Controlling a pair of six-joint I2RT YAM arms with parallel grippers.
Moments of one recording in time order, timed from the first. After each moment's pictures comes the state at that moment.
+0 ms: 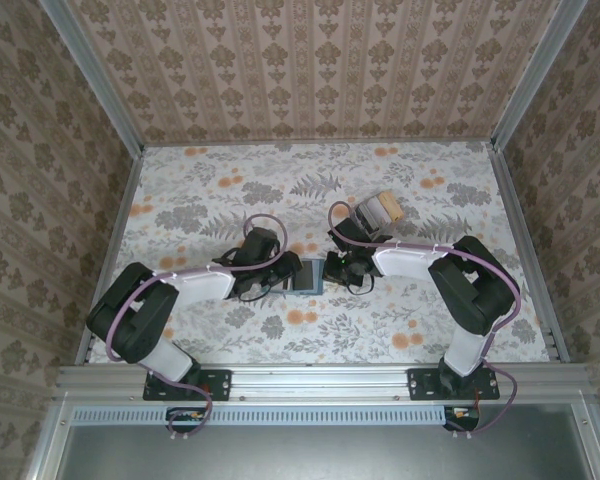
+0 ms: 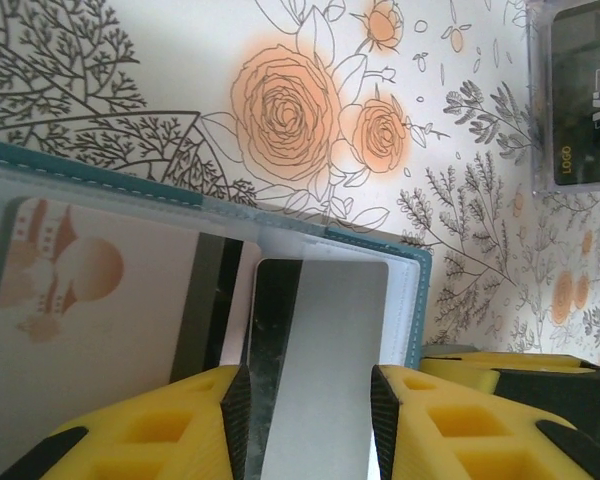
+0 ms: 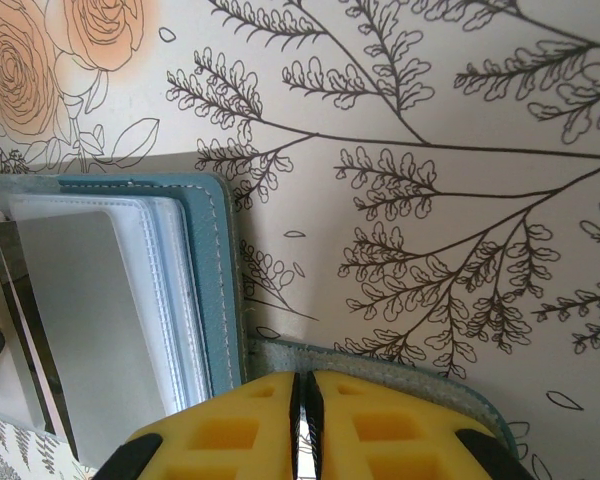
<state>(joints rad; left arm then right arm) -0.69 1.54 0.65 0.08 0.20 -1.00 0.64 1.77 0.94 -0.29 -0.19 0.89</state>
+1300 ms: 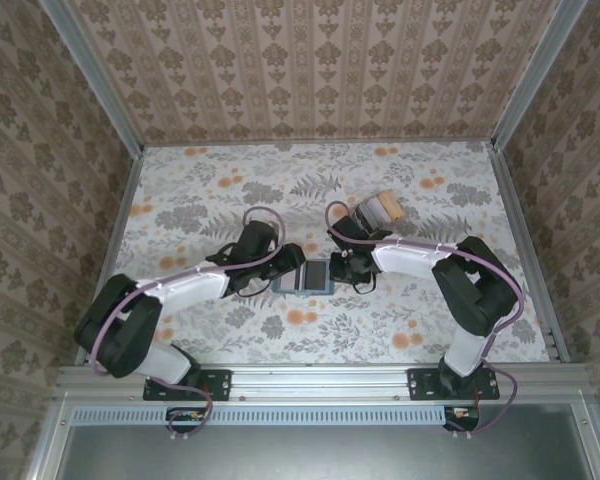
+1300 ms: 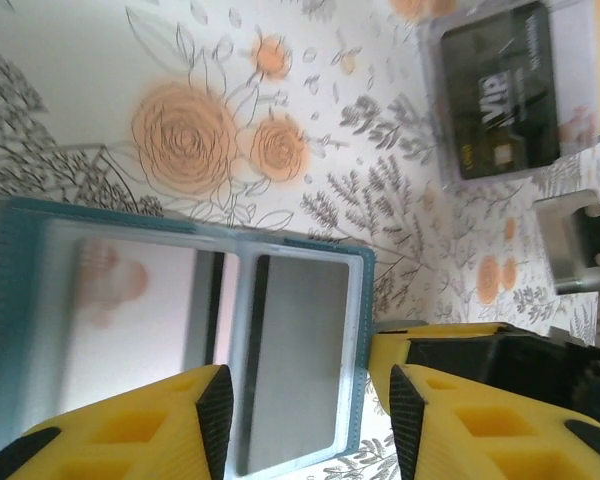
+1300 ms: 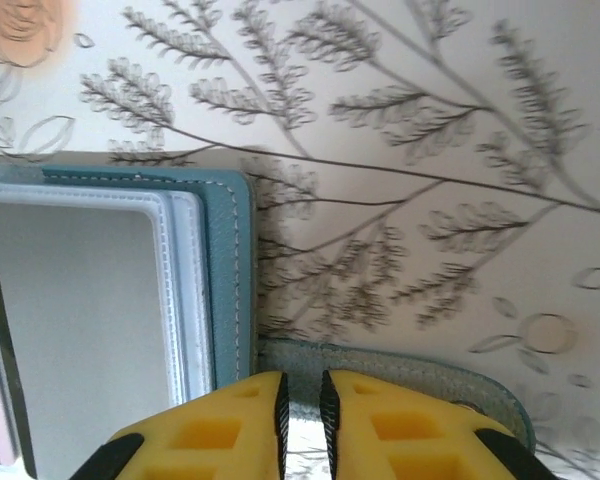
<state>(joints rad) -0.69 1.43 0.69 0.00 0.20 -0.96 0.63 1.75 1.00 -0.47 -0.05 0.75</state>
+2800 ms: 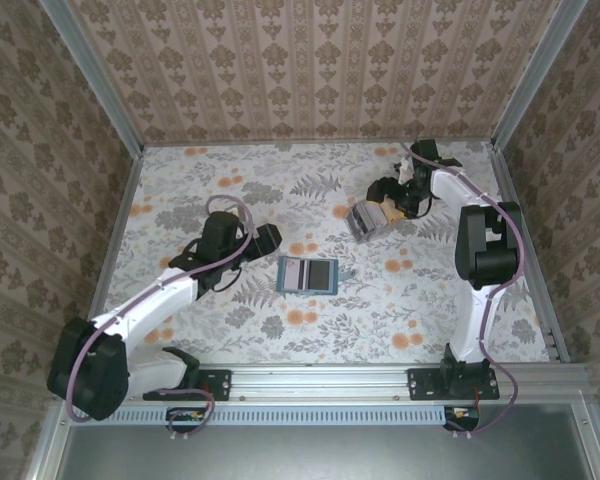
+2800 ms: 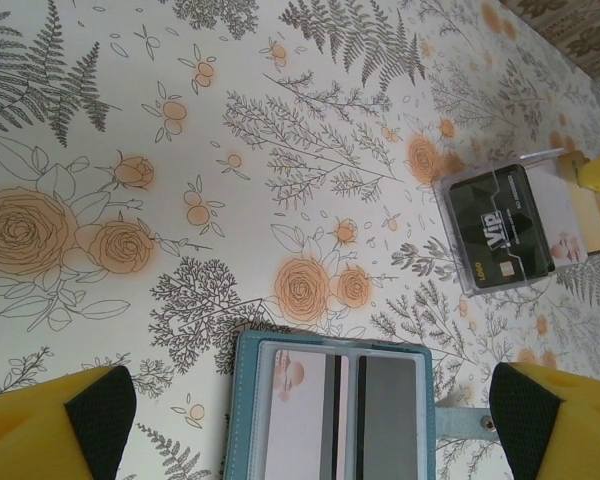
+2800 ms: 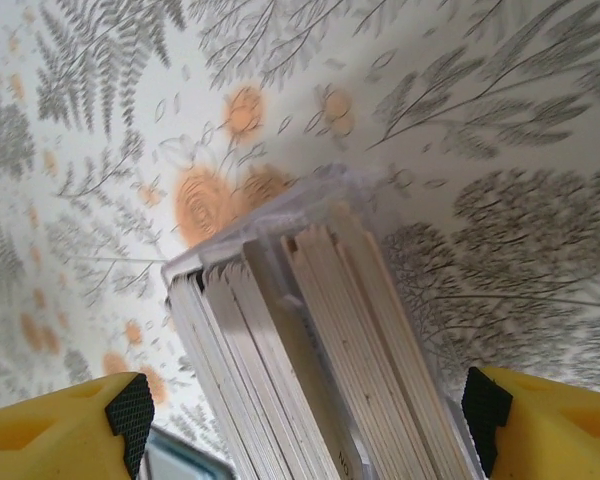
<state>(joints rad) -0.53 1.20 0.68 -0.14 0.10 -0.75 0.04 2.03 1.54 -0.72 -0.52 0.35</state>
